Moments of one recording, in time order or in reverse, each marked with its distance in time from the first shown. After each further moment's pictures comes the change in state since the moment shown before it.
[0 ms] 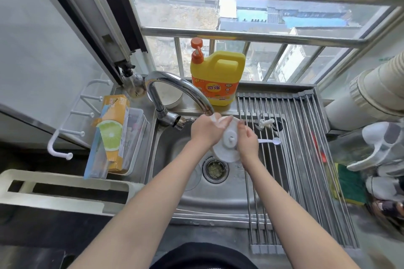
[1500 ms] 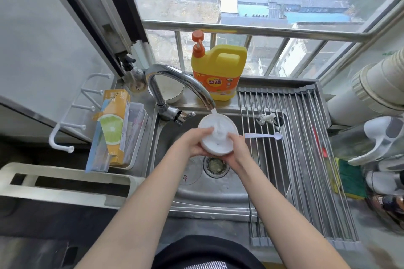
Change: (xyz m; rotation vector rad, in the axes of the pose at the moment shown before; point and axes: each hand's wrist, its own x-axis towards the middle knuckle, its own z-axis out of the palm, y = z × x) left_hand -0.013 -0.048 0.006 -1.192 -0.498 -0.652; right_hand -0.020 0.008 0.021 0.507 -0.175 0.446
